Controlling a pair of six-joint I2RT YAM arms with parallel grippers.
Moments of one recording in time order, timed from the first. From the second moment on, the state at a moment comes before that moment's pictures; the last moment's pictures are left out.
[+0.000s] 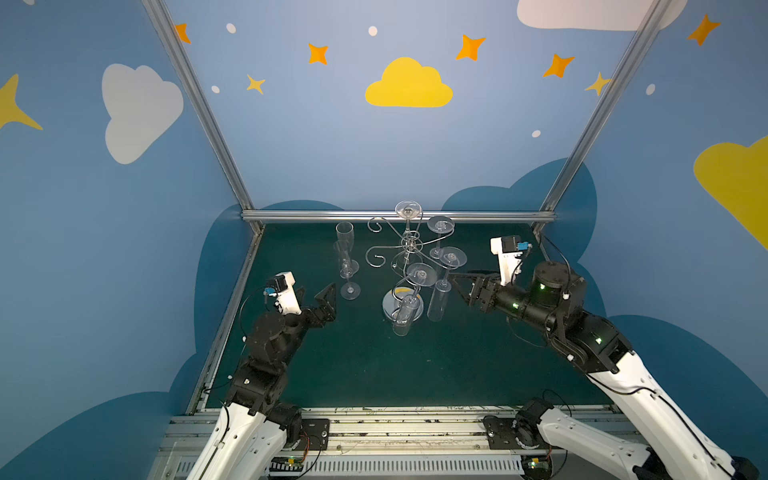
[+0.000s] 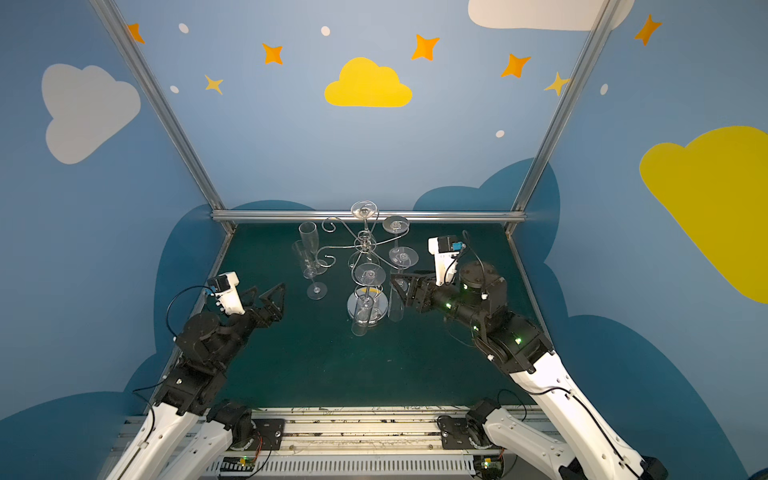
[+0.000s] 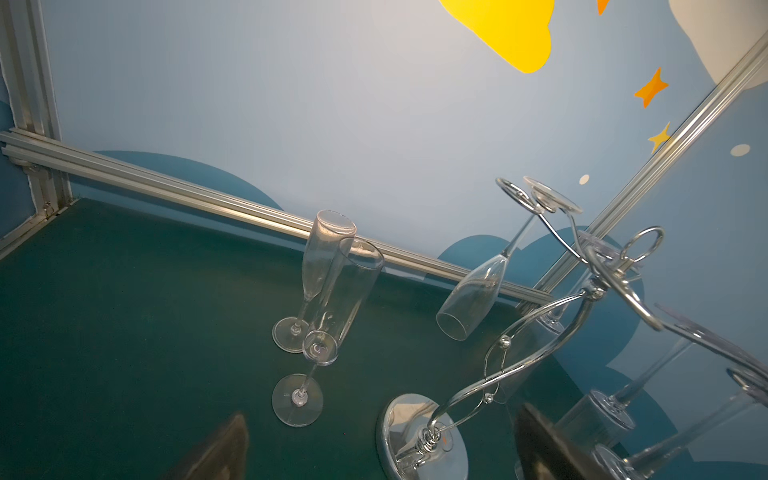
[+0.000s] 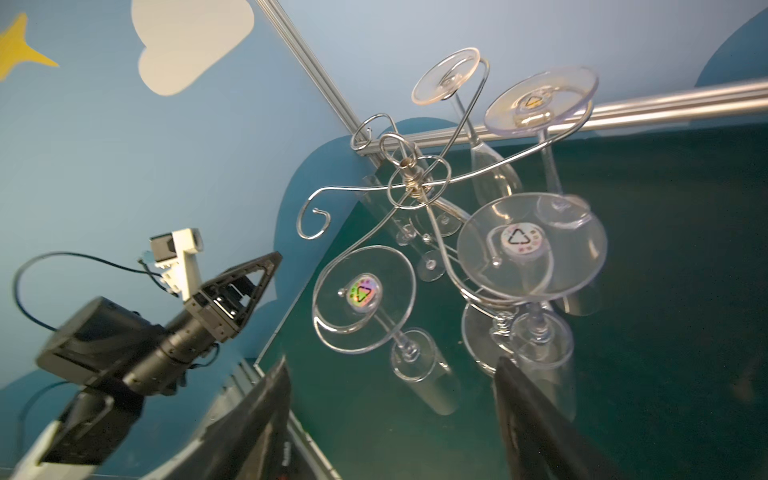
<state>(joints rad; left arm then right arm) -0.29 0.50 0.55 -0.15 -0.03 -0.47 0.67 0.89 1.15 -0.51 -0.20 0.60</state>
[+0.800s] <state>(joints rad) -0.29 0.45 0.51 -0.21 0.00 -0.54 0.67 0.97 0.92 -0.13 -0.34 1.13</state>
